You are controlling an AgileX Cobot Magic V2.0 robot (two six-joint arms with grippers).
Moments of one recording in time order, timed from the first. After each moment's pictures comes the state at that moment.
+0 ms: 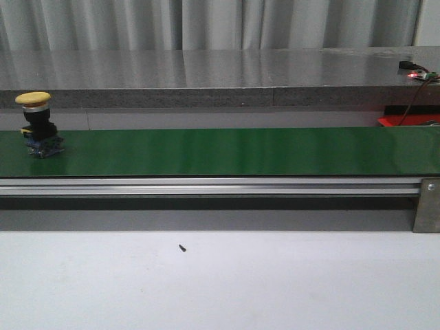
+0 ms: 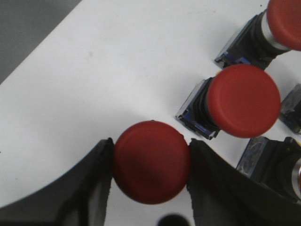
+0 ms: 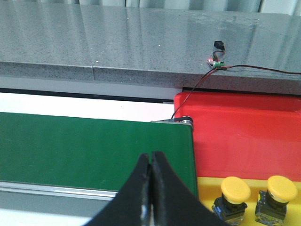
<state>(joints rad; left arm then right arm) 0.66 1.95 -1.35 -0.26 0.57 0.17 -0.07 0.40 -0.38 0.40 0.25 -0.38</state>
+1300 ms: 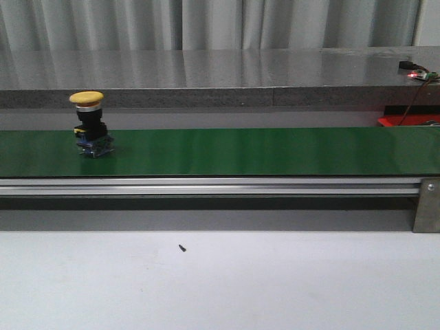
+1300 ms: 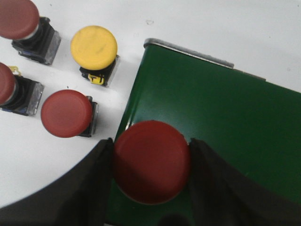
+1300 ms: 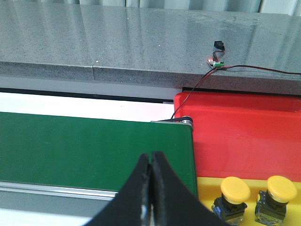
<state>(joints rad) 0.36 1.73 -1.34 -0.26 0.77 0.22 -0.07 0.40 -0.38 0.40 0.25 -0.38</state>
